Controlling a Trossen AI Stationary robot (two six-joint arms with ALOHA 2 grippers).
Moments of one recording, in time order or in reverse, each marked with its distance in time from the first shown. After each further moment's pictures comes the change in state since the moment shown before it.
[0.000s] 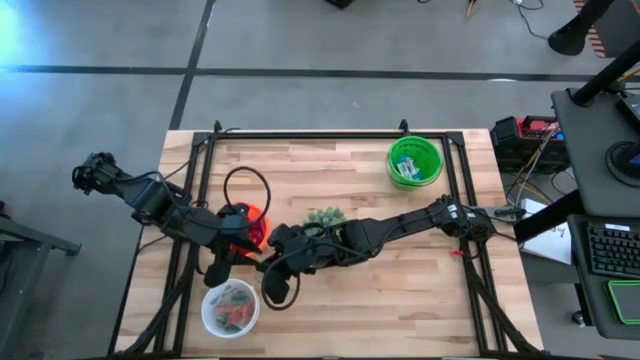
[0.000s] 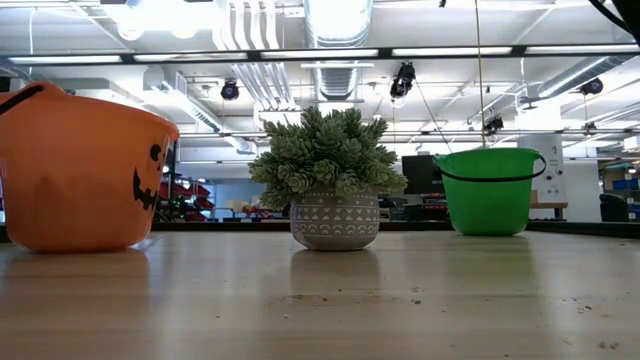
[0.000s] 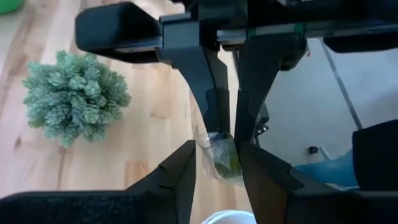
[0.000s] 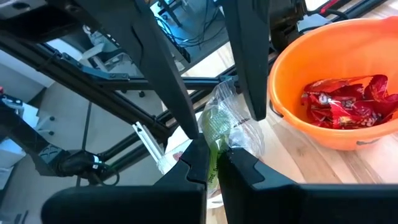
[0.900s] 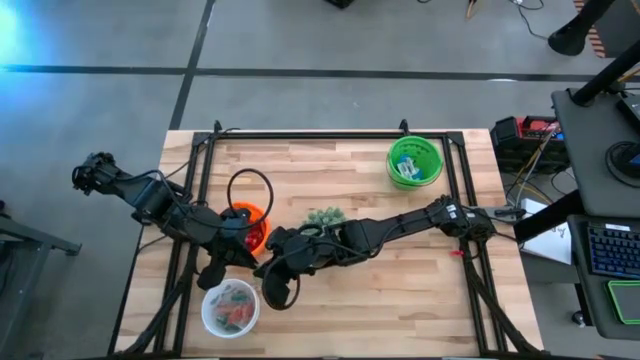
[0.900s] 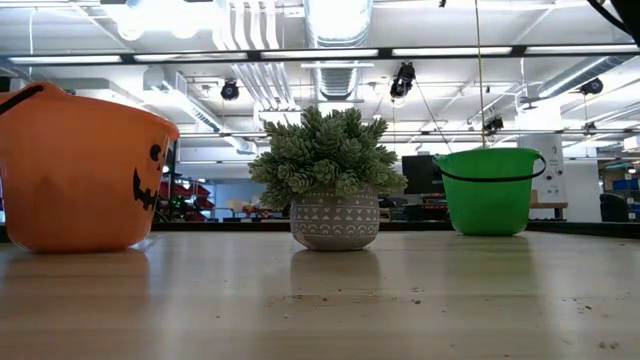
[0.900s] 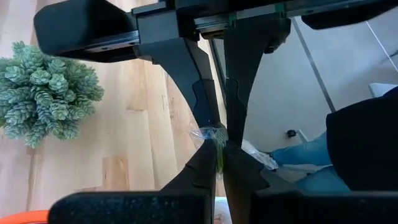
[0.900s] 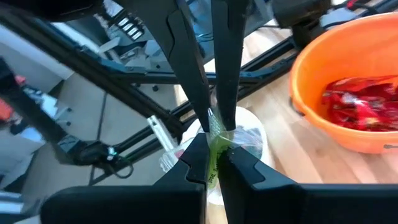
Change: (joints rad) left arm 0.008 0.004 0.000 -0.001 0.128 0.029; right arm -0.007 0.000 0.000 0.044 -0.060 -0.020
